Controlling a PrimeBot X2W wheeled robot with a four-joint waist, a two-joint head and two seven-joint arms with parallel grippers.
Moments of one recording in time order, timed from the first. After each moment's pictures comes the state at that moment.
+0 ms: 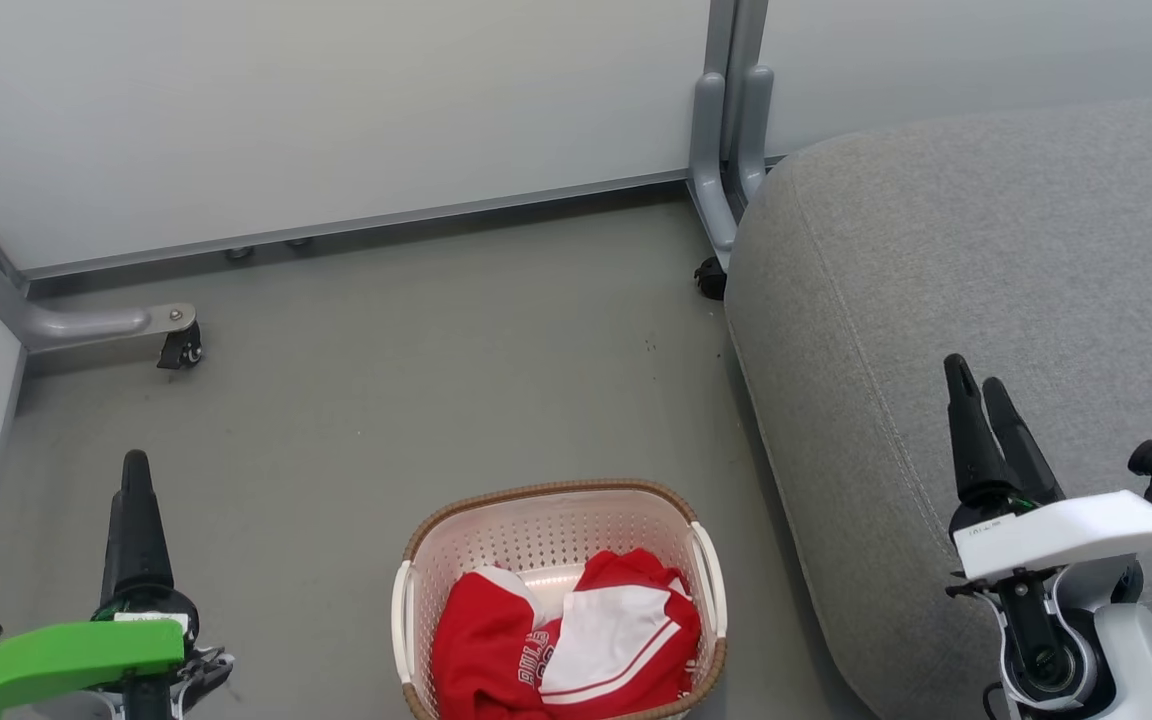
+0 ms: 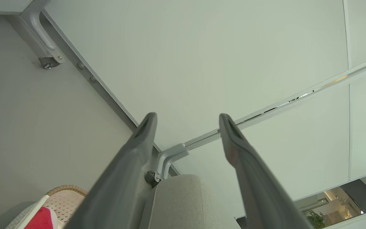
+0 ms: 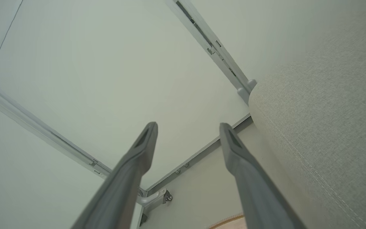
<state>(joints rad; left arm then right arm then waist) -0.03 0.04 0.15 0.12 -1.18 -0.13 -0.06 -0.09 -0.08 -0.01 0.07 0.84 0.13 -0.06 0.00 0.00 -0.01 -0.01</state>
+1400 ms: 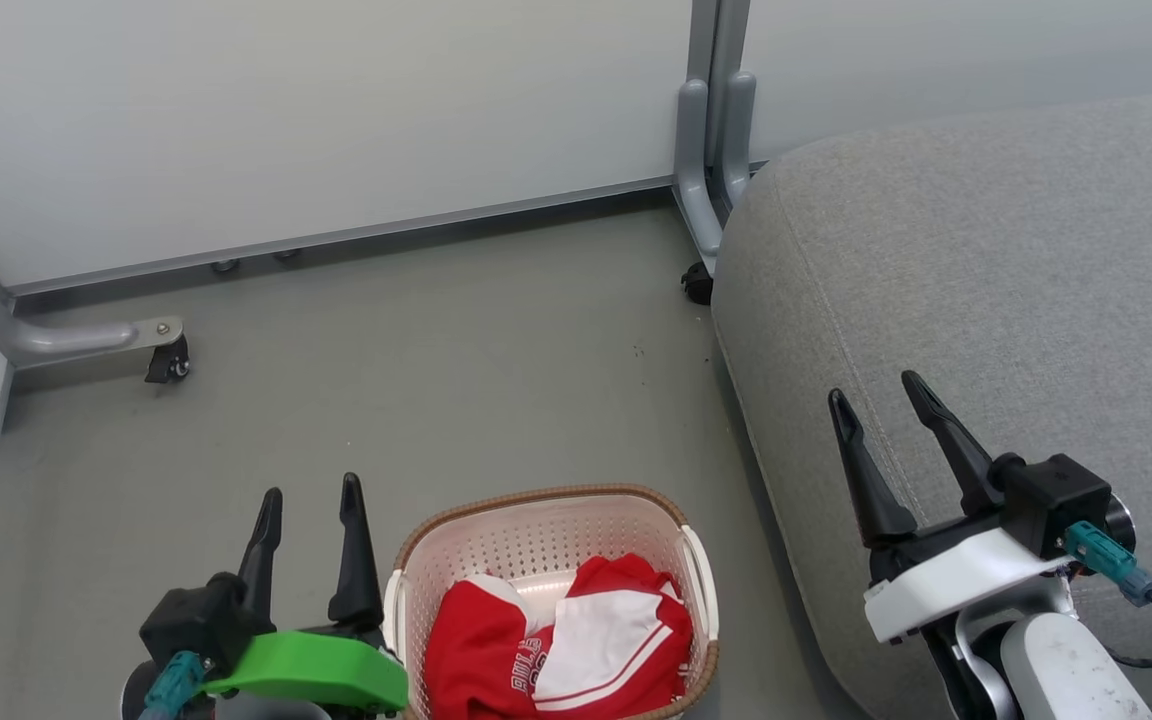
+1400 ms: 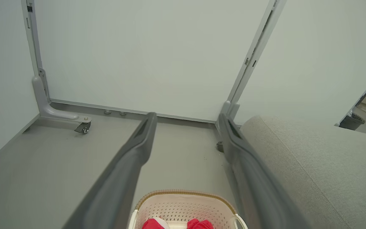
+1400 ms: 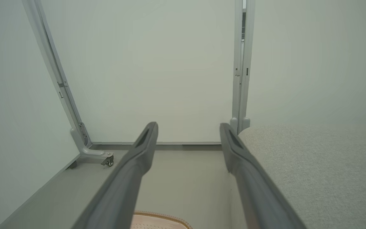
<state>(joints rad) 0.03 0.04 -0.17 0.07 -0.39 0.07 -0.18 -0.09 -0.15 0.18 0.06 0.25 0.13 -0.18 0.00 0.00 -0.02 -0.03</state>
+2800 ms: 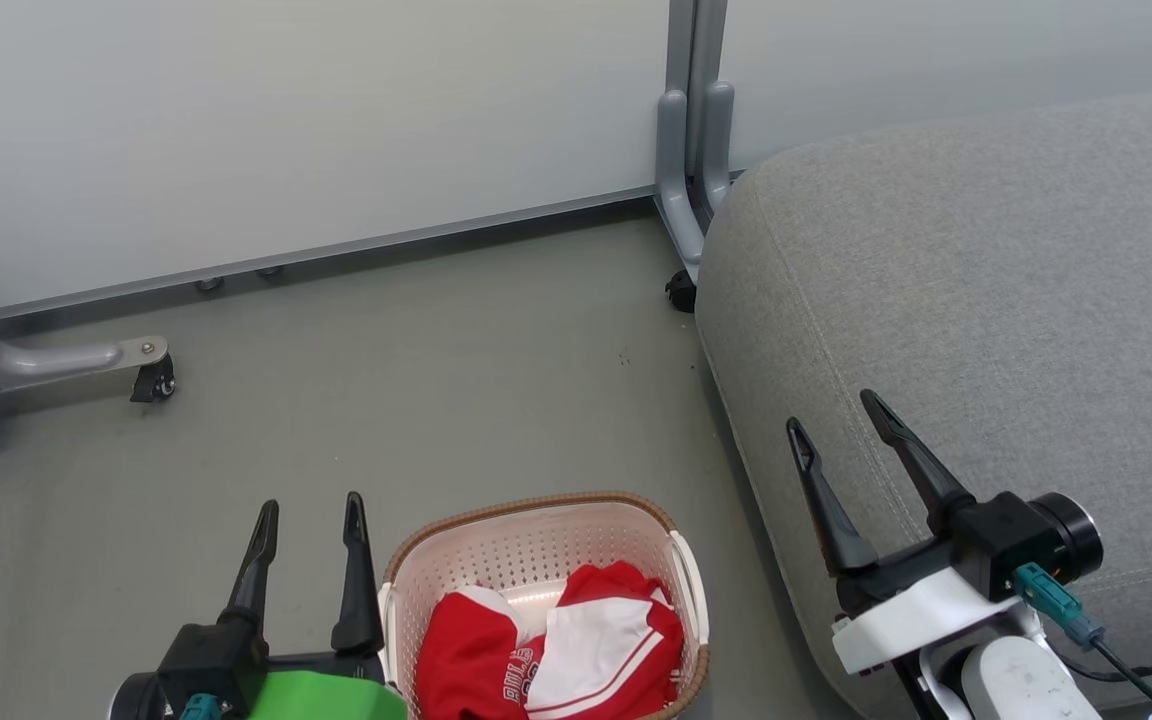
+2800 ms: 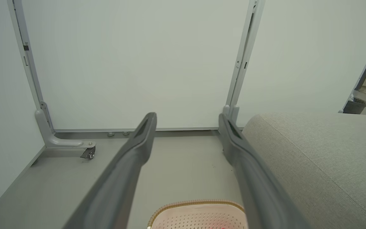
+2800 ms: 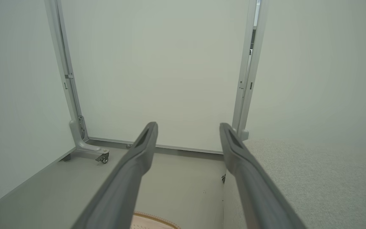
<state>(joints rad) 0.08 0.05 -0.16 0.06 -0.25 0.05 -0.26 -0.07 -0.14 0.23 0.08 0.12 0.13 -0.26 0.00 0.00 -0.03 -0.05</state>
